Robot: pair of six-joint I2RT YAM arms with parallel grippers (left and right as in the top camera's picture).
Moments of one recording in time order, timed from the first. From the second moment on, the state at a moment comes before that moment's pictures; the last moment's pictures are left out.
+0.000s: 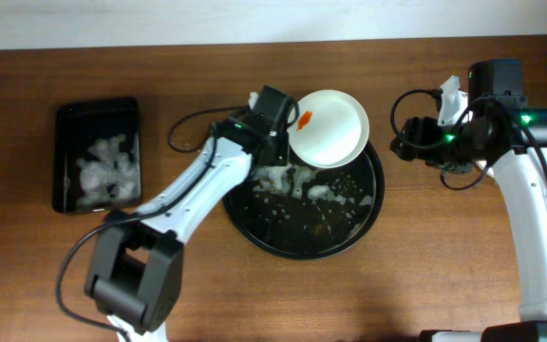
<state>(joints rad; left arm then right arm) -0.52 1.92 1.51 -0.71 -0.12 -0.40 -0.06 1.53 1.53 -1.20 -0.33 0.18</state>
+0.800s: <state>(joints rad) -0.15 1.67 1.49 -0.78 -0.06 -0.09 -0.06 1.53 1.53 -1.20 -0.33 0.18</state>
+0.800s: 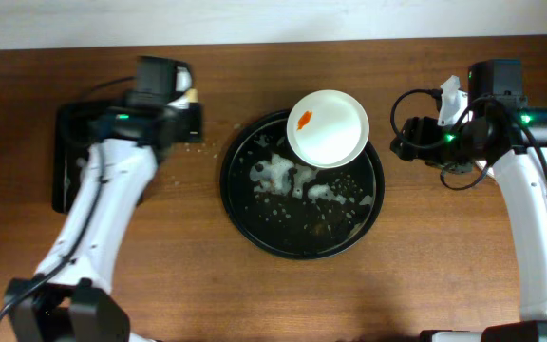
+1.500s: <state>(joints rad) 0.26 1.93 1.38 -0.76 -0.07 0.17 -0.06 1.53 1.53 -1.20 -0.33 0.18</state>
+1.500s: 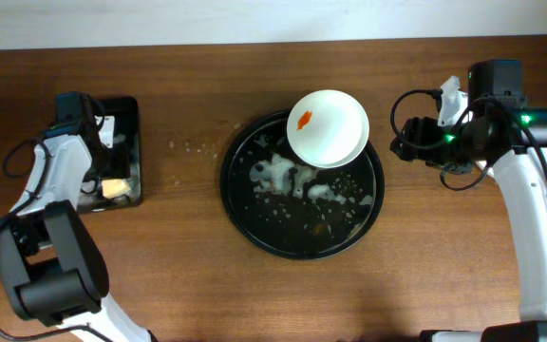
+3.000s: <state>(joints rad) 0.30 1.86 1.33 -0.80 0.02 0.16 -0.06 1.53 1.53 -1.20 -0.33 0.18</state>
